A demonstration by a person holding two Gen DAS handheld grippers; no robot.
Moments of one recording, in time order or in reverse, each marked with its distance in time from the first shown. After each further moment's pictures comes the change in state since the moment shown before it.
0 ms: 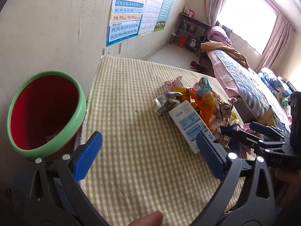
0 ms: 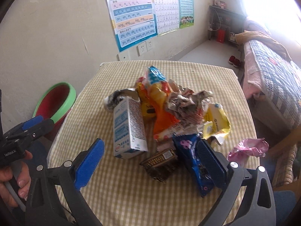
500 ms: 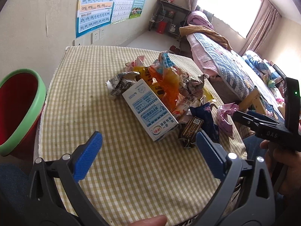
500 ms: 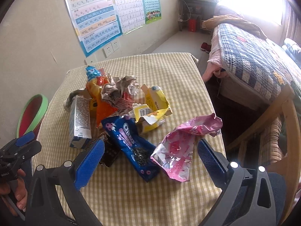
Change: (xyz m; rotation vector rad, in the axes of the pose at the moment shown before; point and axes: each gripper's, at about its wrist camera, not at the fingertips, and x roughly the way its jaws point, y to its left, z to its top) left arm 0.025 -0.066 -0.018 0.073 0.091 -0.119; right arm -0.024 -0.088 -0.023 0.159 0.014 -0.118
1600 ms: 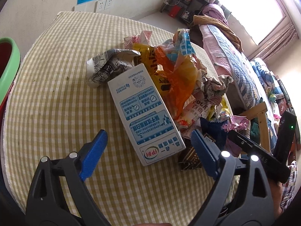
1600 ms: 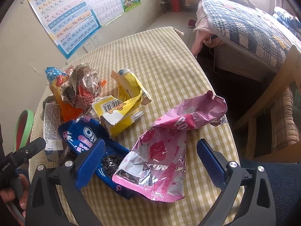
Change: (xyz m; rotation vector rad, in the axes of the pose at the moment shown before) left arm 0.086 0.011 0.025 -0.197 0.168 -0.040; right arm 0.061 -0.041 -0.001 0.172 0.106 0.011
